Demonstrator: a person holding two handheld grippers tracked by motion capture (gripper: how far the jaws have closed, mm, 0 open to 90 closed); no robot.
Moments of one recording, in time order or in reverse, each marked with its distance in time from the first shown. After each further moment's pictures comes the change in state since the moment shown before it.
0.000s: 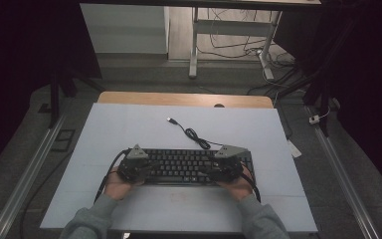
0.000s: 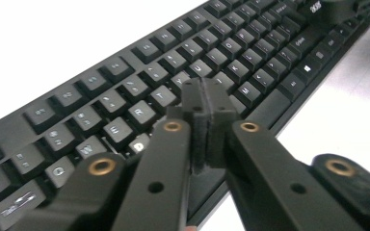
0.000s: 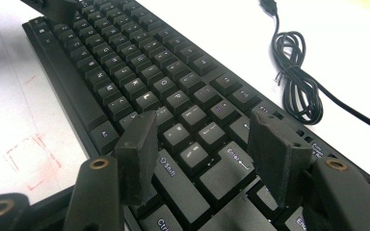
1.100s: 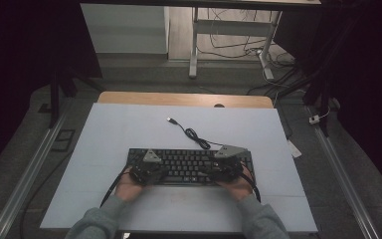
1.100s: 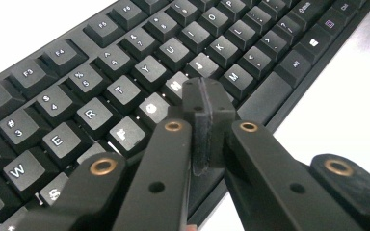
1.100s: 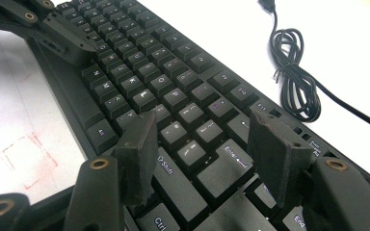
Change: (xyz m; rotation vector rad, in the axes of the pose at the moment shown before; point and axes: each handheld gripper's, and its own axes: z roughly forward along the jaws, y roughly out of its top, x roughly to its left) left arm -0.012 0.002 0.030 0.095 -0.012 0.038; right arm -0.001 0.000 0.000 0.007 -0.007 -0.001
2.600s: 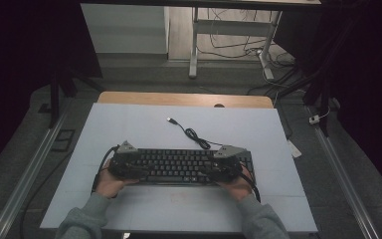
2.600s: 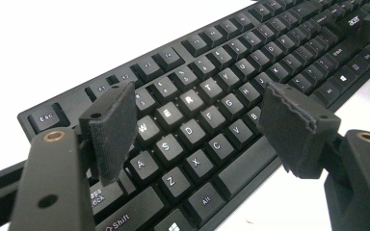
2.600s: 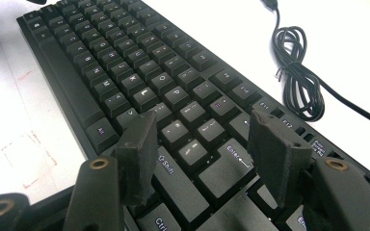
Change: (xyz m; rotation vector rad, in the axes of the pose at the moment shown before) left arm 0.035 -0.014 -0.045 -0.108 0.072 -0.155; right arm 0.001 -0.001 0.002 0.009 0.002 -0.003
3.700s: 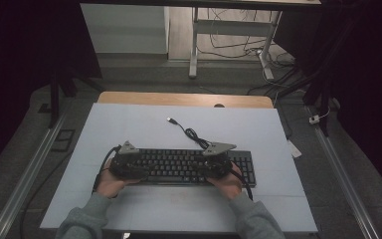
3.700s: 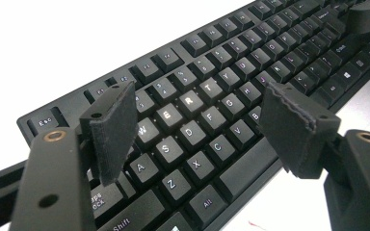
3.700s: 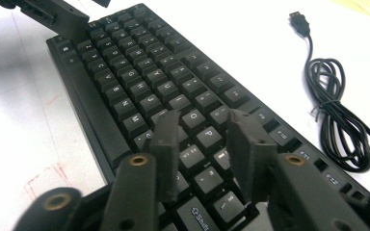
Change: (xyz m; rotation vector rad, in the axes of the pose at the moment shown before) left arm -0.002 0.000 0.002 0.002 0.008 0.026; right arm 0.014 0.023 0.017 -0.020 0.059 -0.031
